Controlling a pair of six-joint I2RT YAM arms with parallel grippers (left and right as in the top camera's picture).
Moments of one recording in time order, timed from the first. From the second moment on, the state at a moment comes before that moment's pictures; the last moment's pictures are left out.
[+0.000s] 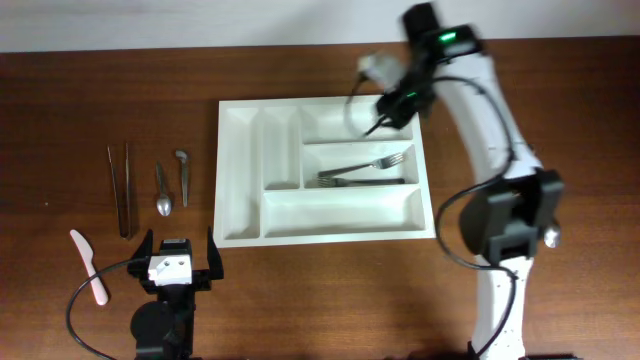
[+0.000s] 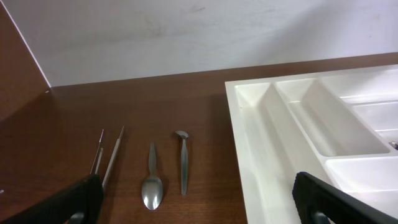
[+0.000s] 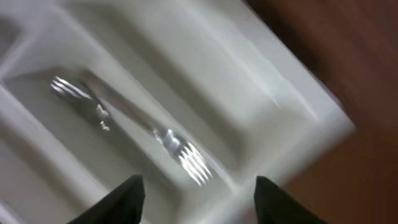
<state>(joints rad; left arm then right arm) 0.03 0.07 0.02 -0.08 -0.05 0.11 0.15 2.29 2.33 -1.38 -0.23 -0.59</state>
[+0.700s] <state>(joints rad) 0.03 0.07 0.02 -0.08 -0.05 0.11 -0.40 2.25 1.98 -1.40 -0.12 -0.23</state>
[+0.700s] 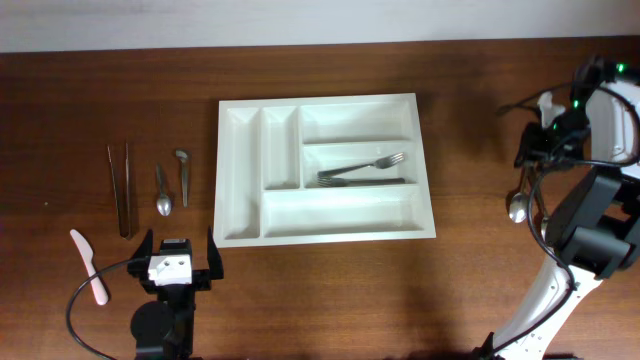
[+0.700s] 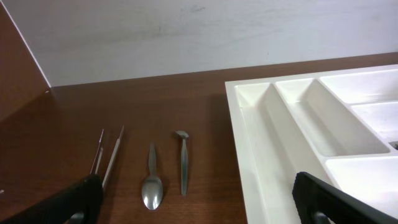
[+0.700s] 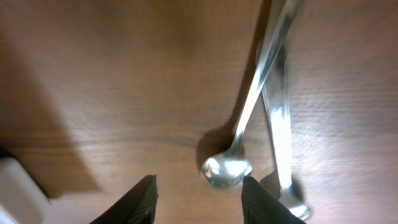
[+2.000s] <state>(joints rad) 0.03 0.07 0.02 -0.08 -0.05 0.11 -0.41 2.25 1.88 -1.33 -0.17 -0.19</state>
